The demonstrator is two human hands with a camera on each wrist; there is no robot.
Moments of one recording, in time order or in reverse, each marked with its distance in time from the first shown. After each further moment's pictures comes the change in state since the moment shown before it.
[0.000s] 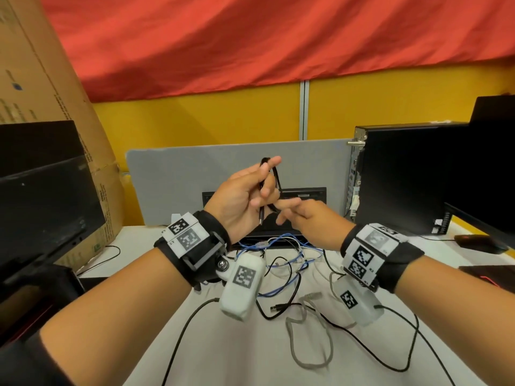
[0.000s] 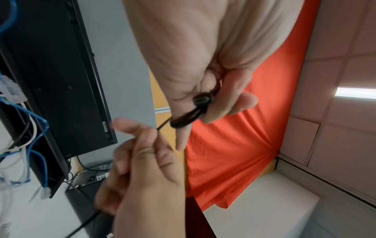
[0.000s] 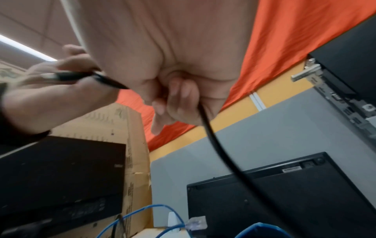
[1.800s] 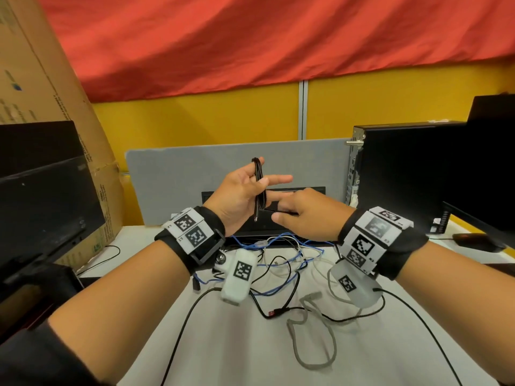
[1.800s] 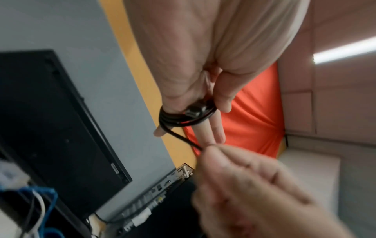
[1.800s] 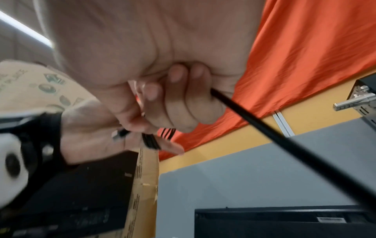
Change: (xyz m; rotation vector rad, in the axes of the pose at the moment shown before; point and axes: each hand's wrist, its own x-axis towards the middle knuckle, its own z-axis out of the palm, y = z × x) left_hand 0.010 -0.002 -0.022 0.342 0.016 0.077; right_hand -0.003 -0.033 -0.019 -0.342 -0.086 -0.123
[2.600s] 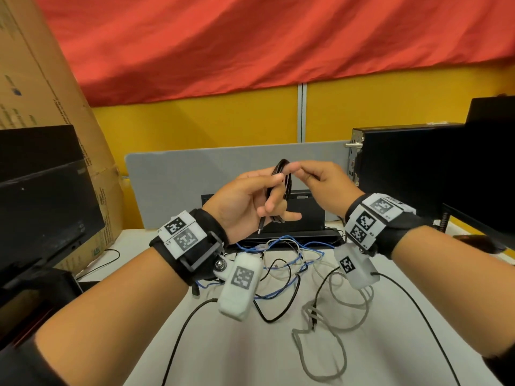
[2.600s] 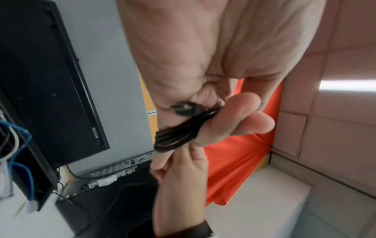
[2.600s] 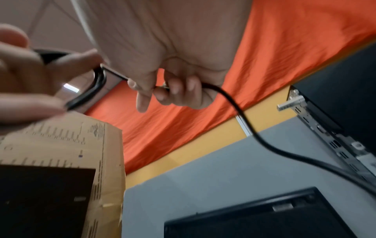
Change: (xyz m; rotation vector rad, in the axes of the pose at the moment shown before) left_hand -0.013 0.019 0.024 -0.163 -0.238 -0.130; right_hand 0.017 0.037 -0.018 0.320 0.438 0.021
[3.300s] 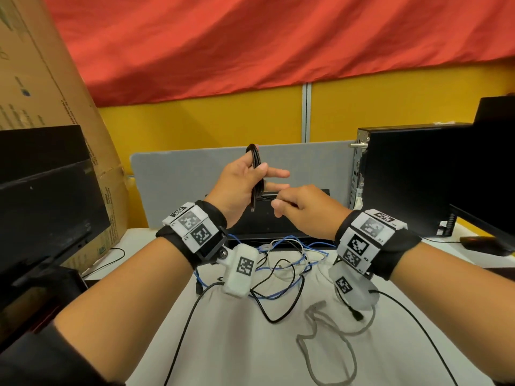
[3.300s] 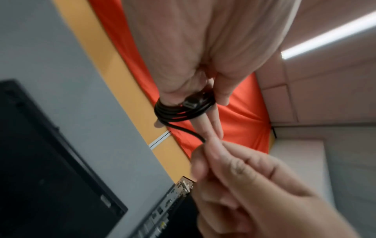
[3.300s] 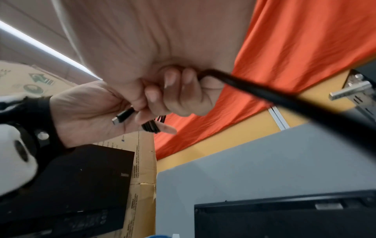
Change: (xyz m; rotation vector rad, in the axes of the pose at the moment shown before) left_hand 0.017 0.001 -0.032 0.362 0.299 0.244; right_hand -0.017 -0.022 0.030 -0.155 -0.264 -0.033
